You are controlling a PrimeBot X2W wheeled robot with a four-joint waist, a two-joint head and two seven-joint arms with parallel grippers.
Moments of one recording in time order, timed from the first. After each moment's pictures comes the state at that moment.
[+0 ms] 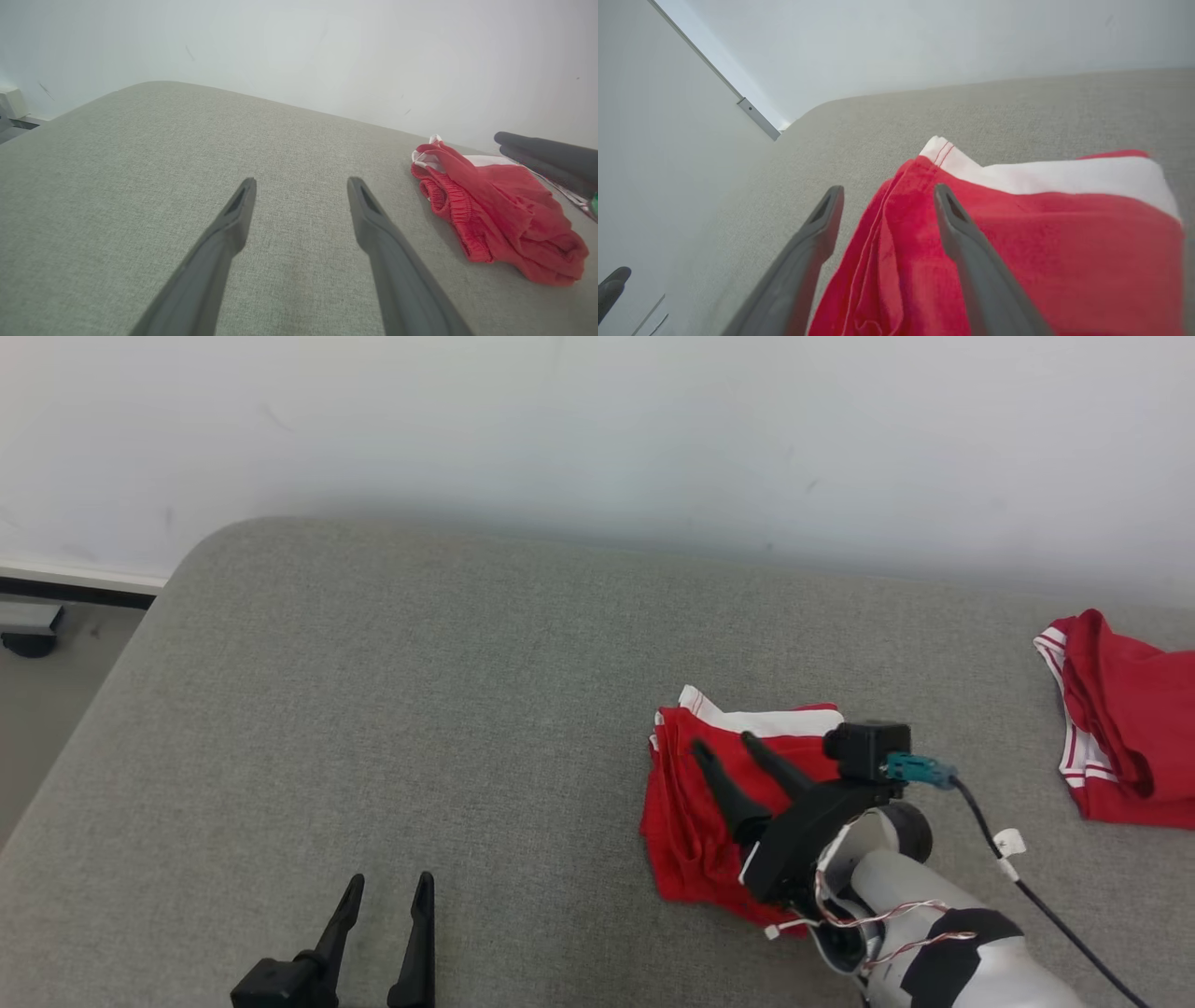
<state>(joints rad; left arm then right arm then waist) -0.06 0.05 -0.13 0.32 -0.29 -0.13 -0.26 -0.68 -0.20 0.86 0.86 1.03 0.13 -0.20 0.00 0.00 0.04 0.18</state>
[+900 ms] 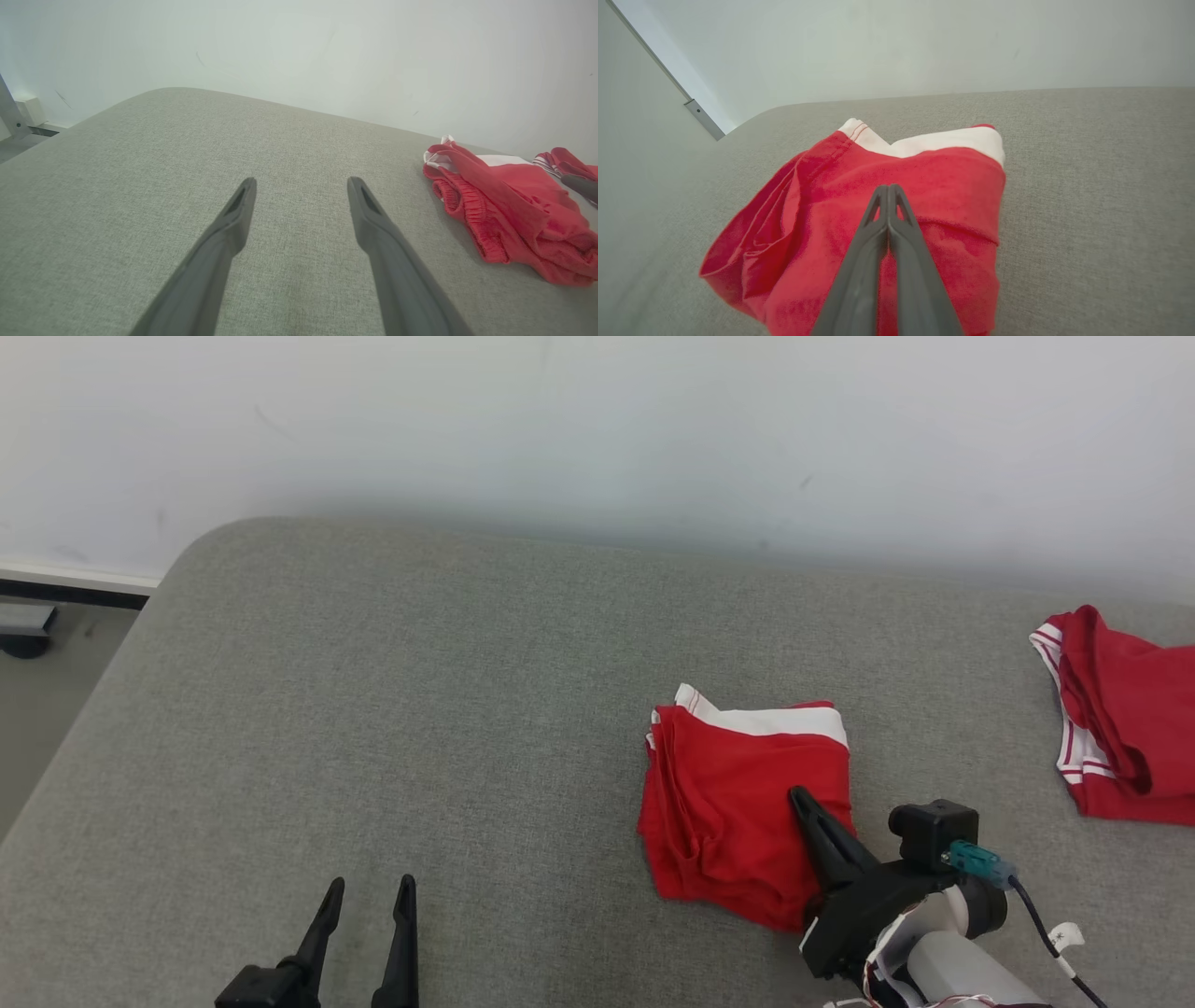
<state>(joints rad) -0.04 0.05 -0.08 0.29 -0.26 -0.13 -0.26 -0.43 -0.25 0.51 0.71 0.65 0.13 -0.26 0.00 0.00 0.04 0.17</state>
